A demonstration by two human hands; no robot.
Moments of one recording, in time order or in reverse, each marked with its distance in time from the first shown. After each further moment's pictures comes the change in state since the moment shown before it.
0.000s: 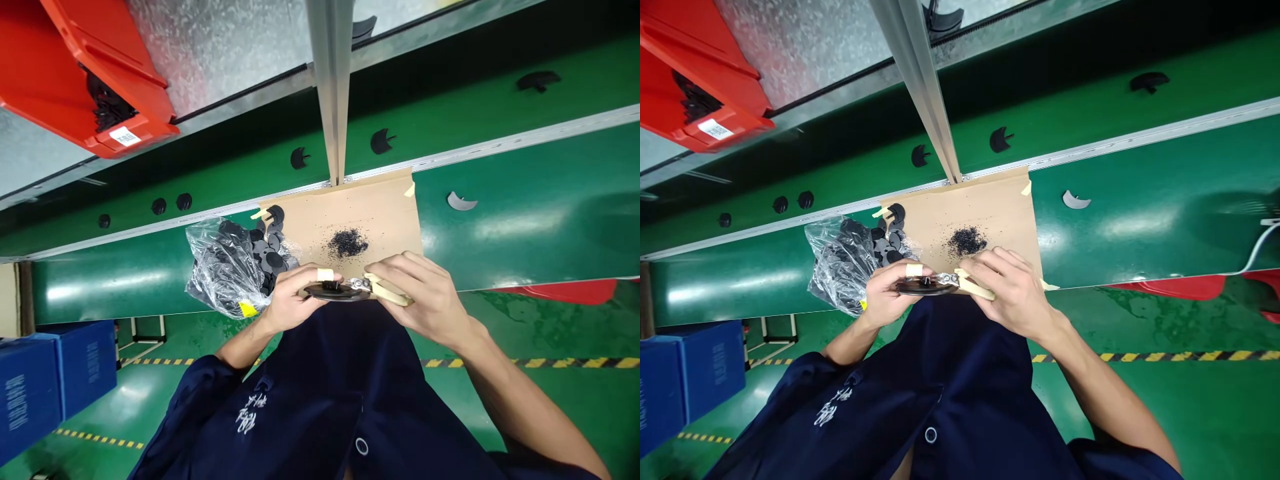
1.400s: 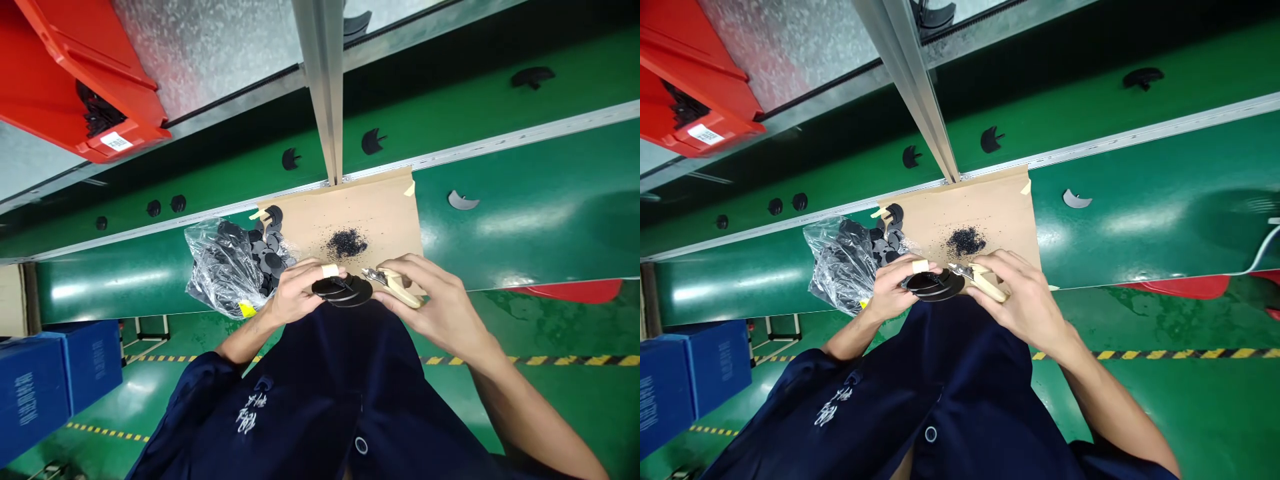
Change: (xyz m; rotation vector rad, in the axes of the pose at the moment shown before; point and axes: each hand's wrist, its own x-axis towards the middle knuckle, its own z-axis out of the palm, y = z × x) left_hand 0.015 -0.017 0.010 0.086 -0.064 0.214; right_hand -0.007 -0.002 -0.012 0.174 0.010 0.270
